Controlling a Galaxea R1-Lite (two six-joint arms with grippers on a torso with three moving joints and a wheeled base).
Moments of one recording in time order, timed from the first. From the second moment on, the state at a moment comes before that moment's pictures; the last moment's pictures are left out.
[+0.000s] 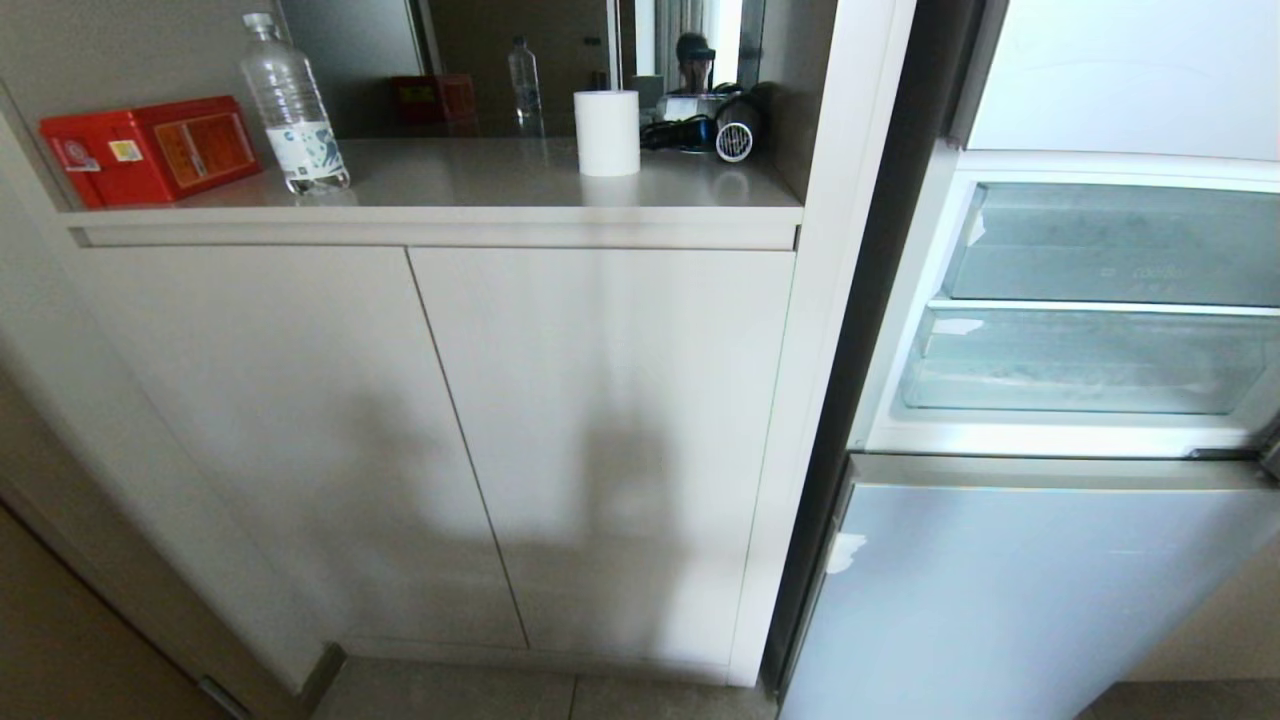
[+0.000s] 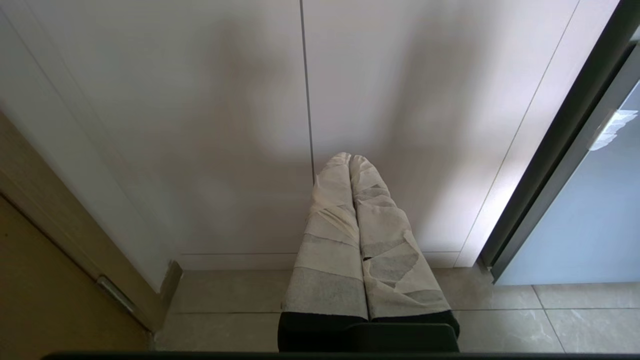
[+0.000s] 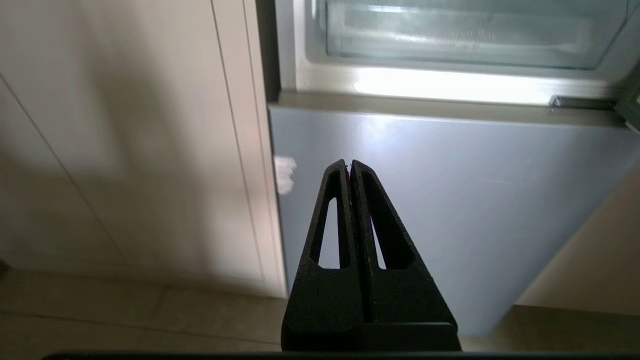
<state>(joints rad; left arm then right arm) 0.00 0.00 0.00 0.01 0.00 0.03 0.00 0.05 -0.12 0.01 0.01 0.01</state>
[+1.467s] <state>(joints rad) 0.00 0.00 0.00 0.01 0.00 0.03 -0.06 2.04 -0.77 -1.30 0.14 0.03</state>
